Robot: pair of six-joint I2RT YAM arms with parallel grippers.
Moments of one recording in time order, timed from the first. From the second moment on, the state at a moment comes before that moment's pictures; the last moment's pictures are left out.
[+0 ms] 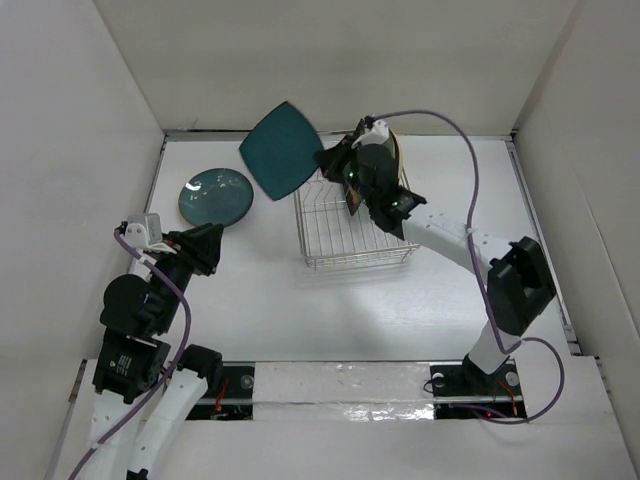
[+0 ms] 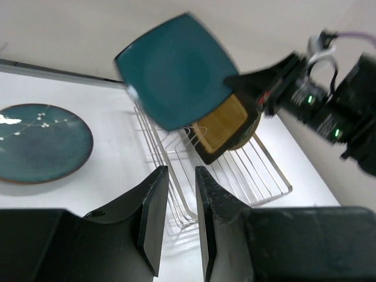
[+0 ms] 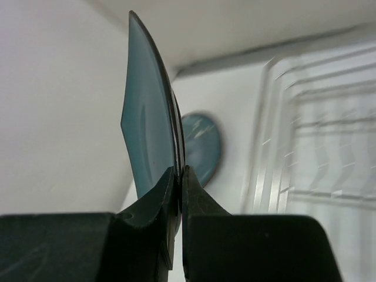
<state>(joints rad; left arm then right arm) -0.32 0.38 0.87 -0.40 -0.04 -0.41 0.72 1.71 1.37 0.31 0.18 0.72</state>
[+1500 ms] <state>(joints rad) -0.32 0.40 0.71 -0.28 0.11 -0.43 0.74 1.95 1.60 0.12 0.90 -0.02</state>
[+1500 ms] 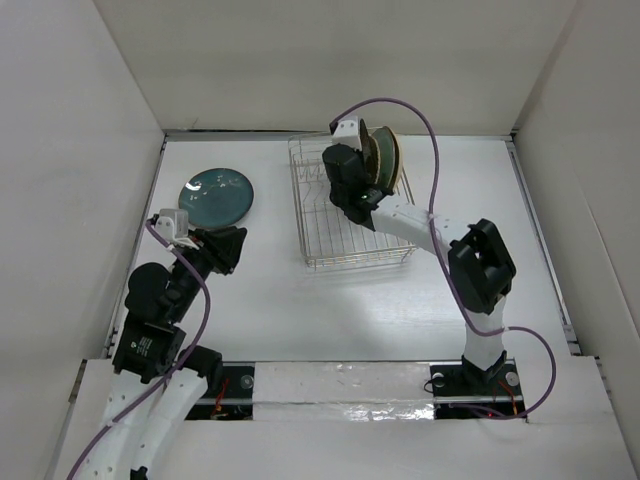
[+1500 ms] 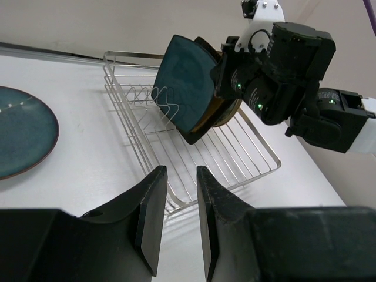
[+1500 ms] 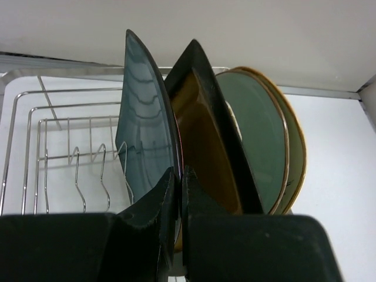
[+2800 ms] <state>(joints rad) -0.15 0.96 0.64 0.05 -0.19 -0.87 1.00 1.17 0.83 0.30 0.62 0.45</state>
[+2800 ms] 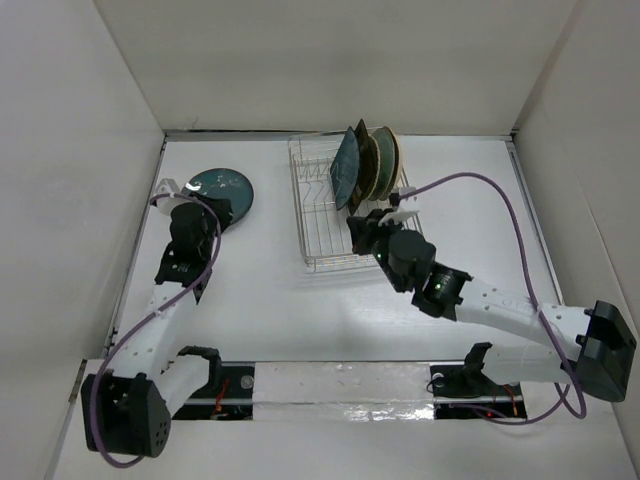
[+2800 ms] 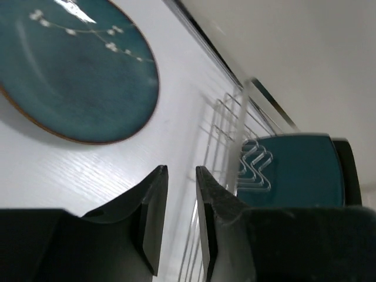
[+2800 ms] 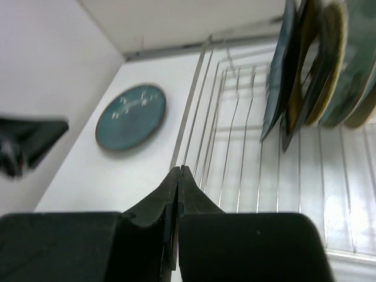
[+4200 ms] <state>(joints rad) 0.24 1.75 0.52 0.75 0.16 -1.25 0.93 0.98 0.64 0.30 0.34 0.50</state>
